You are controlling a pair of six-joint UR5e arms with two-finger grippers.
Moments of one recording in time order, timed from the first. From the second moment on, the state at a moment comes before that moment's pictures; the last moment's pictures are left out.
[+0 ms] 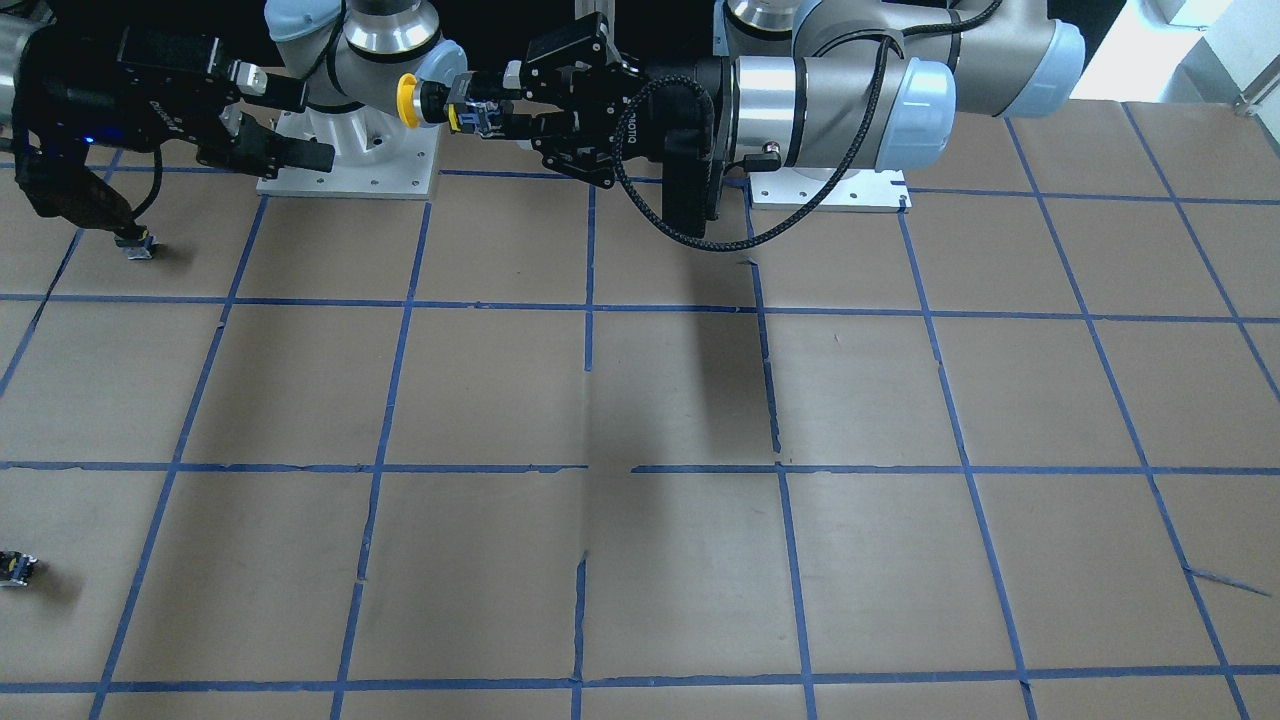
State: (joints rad) left arm -1.66 -1.61 -1.92 -1.00 0.08 -0.16; right arm 1.10 -1.56 1.62 -0.44 -0.48 -0.89
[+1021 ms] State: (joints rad) left arm -1.66 -1.60 -1.92 -1.00 0.08 -0.16; right arm 1.20 -1.56 1.62 -0.33 -0.35 -1.01
